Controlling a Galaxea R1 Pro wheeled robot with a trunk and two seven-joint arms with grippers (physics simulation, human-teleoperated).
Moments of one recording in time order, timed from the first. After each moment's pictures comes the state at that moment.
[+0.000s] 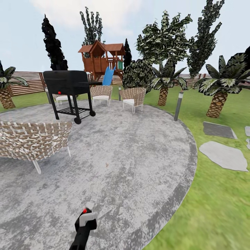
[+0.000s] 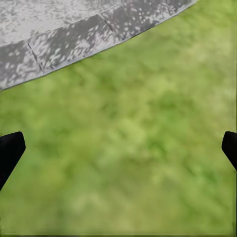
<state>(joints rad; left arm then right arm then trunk) -0.38 -0.11 0.18 -0.31 -0.06 -0.64 -0.02 -0.03 -0.14 0.12 -0.30 -0.08 -0.56 -0.04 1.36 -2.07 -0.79</state>
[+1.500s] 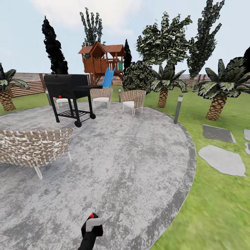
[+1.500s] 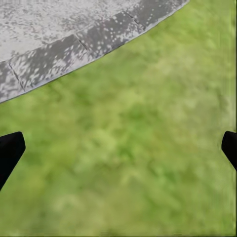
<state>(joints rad) -0.38 -0.14 0.12 -0.24 -0.07 -0.64 -0.02 -0.03 -0.17 0.09 -0.28 -0.09 -0.56 -0.06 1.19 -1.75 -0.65</state>
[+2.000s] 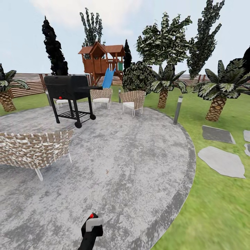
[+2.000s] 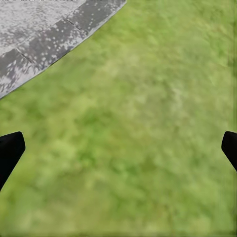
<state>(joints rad) -0.38 -0.14 0.12 -0.24 -0.07 -0.64 -0.02 -0.03 -0.17 -0.07 -0.28 -0.09 -0.56 -0.14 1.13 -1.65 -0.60</state>
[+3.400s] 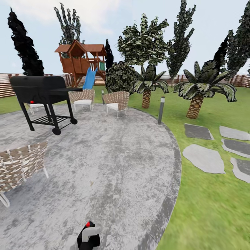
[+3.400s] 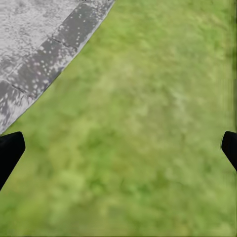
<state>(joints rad) -0.30 -0.13 0.13 -0.28 -0.06 -0.66 -0.01 -0.04 -0.11 -0.07 -0.29 -0.09 -0.56 -0.14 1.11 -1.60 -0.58</state>
